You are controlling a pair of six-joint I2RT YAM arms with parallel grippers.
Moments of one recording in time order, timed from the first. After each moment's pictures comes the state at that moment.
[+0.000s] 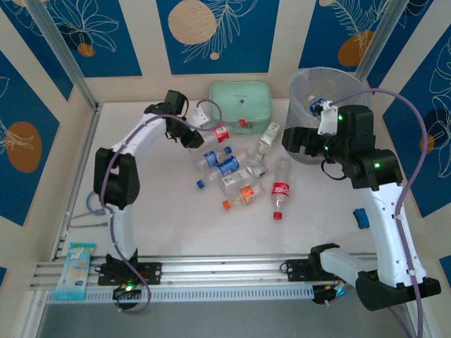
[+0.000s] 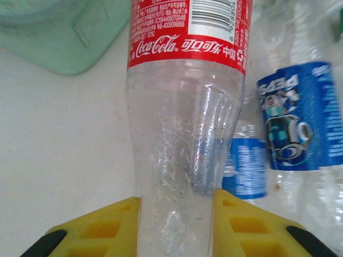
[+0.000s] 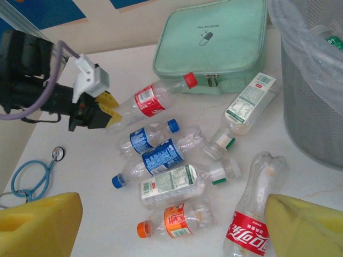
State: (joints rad) left arm -0.33 2.03 1.79 -0.84 0.40 0.62; right arm 0.20 1.06 1.49 -1.03 -0.26 0.29
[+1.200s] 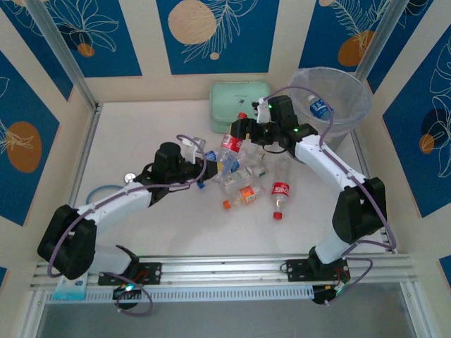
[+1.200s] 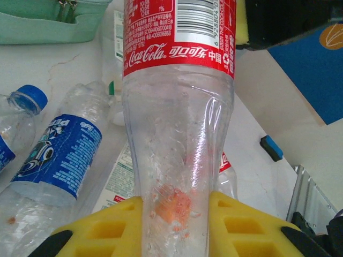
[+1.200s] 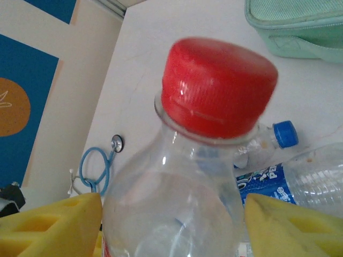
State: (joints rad) left arm -0.58 1.34 0.77 0.19 0.48 -0.48; right arm 0.38 1.59 1.35 -0.41 -0.52 0.54
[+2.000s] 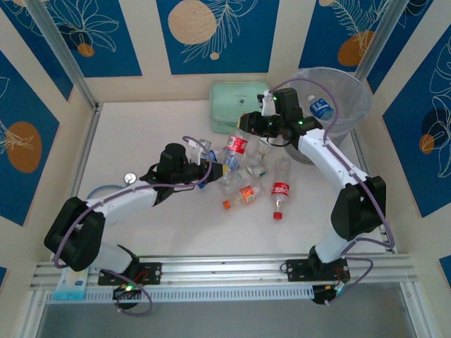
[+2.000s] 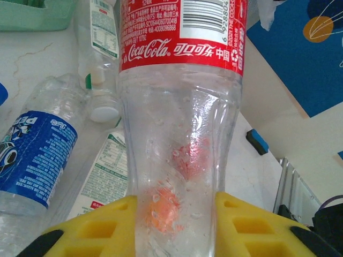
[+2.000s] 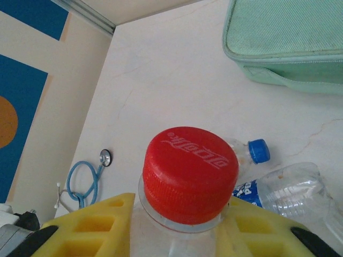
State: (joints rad) left arm -0.60 1.42 0.76 0.28 0.53 -0.51; right arm 0.35 1.62 1.45 -0.49 -0.49 0.49
